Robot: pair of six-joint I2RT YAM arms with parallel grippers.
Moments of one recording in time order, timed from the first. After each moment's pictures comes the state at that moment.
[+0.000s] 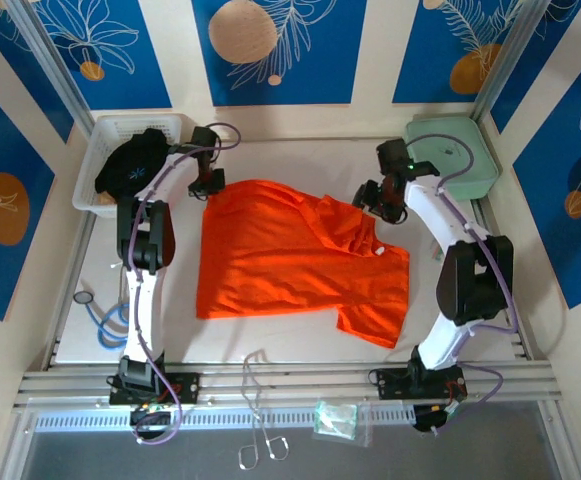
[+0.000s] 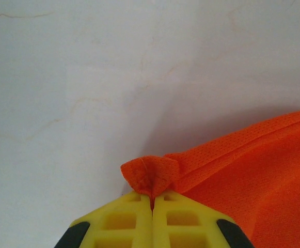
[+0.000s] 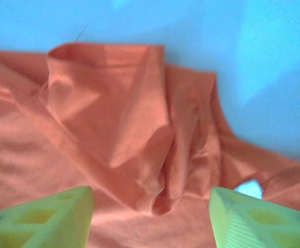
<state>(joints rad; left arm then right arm) -0.19 2.34 2.05 -0.89 -0.05 -0.28 0.17 1.74 1.46 -0.89 -0.10 0.58</state>
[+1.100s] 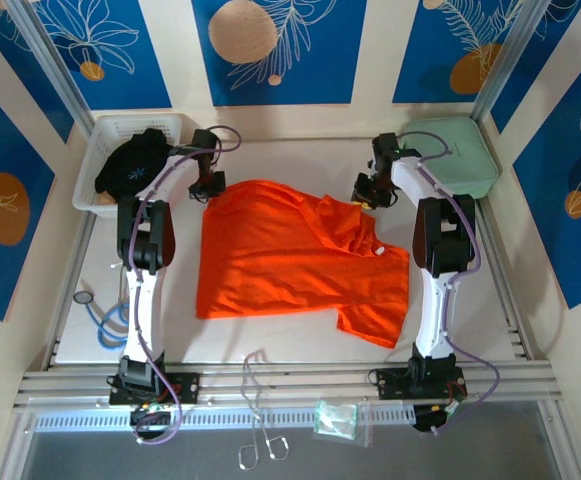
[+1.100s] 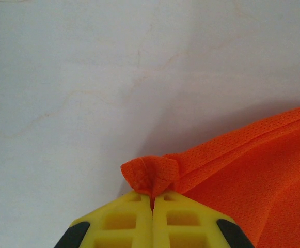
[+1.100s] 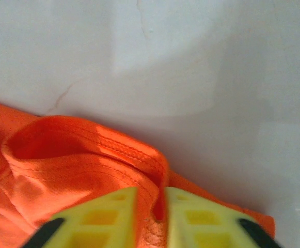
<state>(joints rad) -0.19 2.34 2.03 -0.88 -0.04 -0.28 0.12 2.17 1.78 -0.88 -0.25 0.43</state>
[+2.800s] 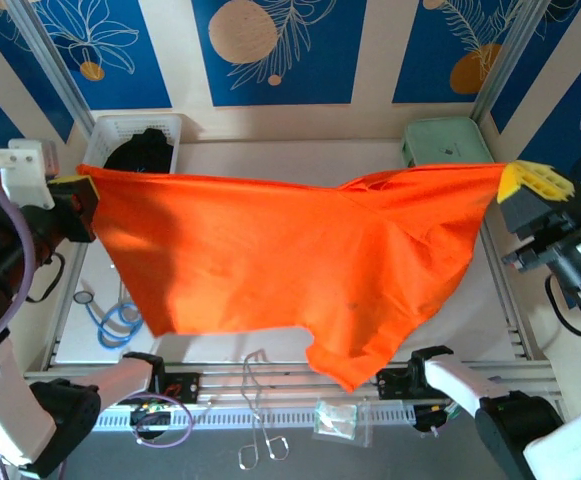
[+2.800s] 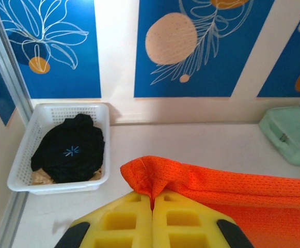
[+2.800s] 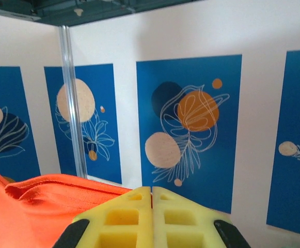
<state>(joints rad) -0.19 1.14 2.30 -1.46 -0.03 -0.11 0.17 1.01 2.36 -1.15 -0.29 0.10</state>
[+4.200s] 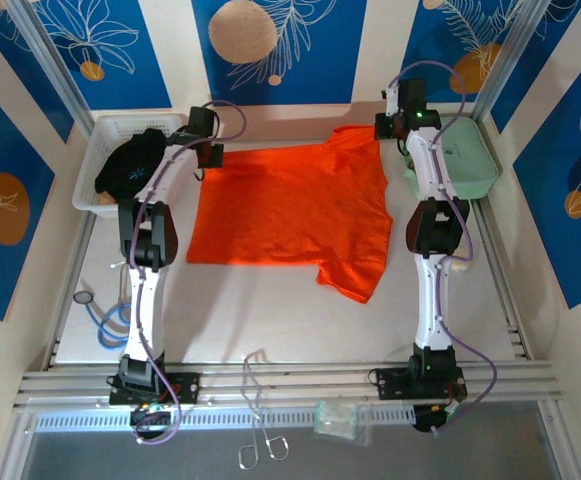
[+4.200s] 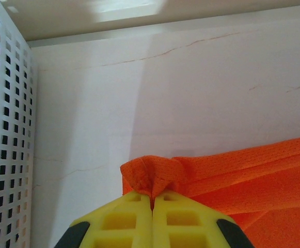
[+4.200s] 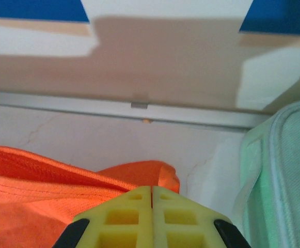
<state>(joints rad) -0.19 2.40 2.25 -0.75 -0.18 -0.05 0.01 2.51 2.60 -0.85 -0.10 -0.04</state>
